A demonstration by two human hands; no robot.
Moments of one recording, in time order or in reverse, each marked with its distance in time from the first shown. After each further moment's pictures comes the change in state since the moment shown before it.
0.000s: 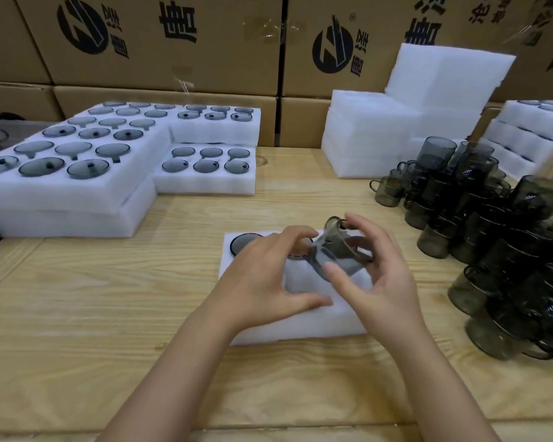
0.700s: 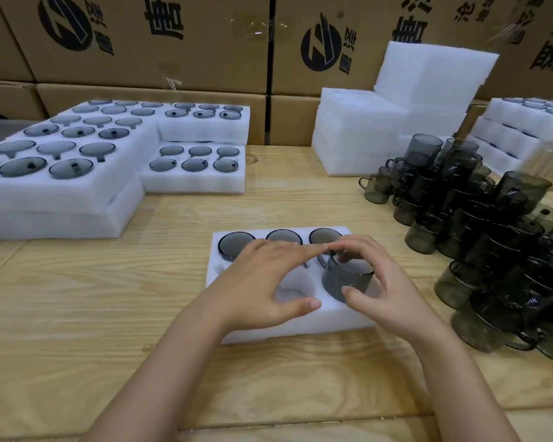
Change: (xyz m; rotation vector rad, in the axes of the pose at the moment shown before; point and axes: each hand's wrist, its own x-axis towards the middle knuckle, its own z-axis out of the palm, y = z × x) left_hand 0.003 -0.005 0.005 0.156 -0.276 0.080; right_hand 0.004 0.014 -0.039 -0.140 -0.361 0.037
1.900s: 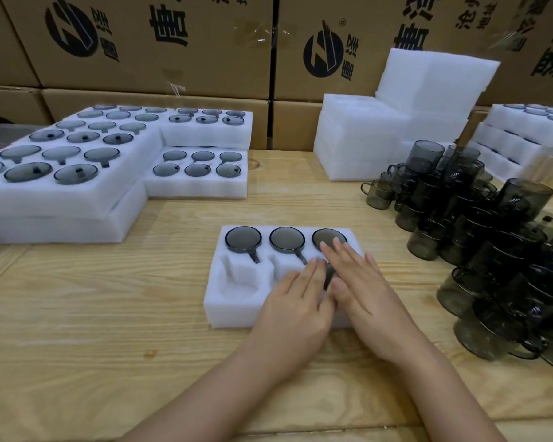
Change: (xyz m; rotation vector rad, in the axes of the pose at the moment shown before) left_hand 0.006 0.026 0.065 0.650 0.528 0.188; right_hand -0.001 0.017 0.022 -0.461 -0.037 0.024
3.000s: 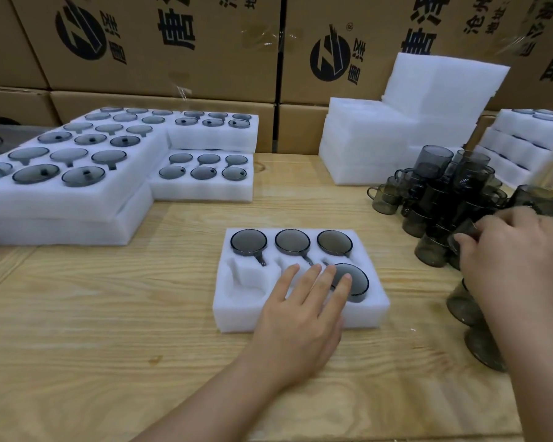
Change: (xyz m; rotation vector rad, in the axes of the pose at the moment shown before) left_hand -0.005 -0.005 -0.003 -0.032 -0.063 -0.063; right_hand 0.008 0.024 -0.099 -0.750 0.533 0.542
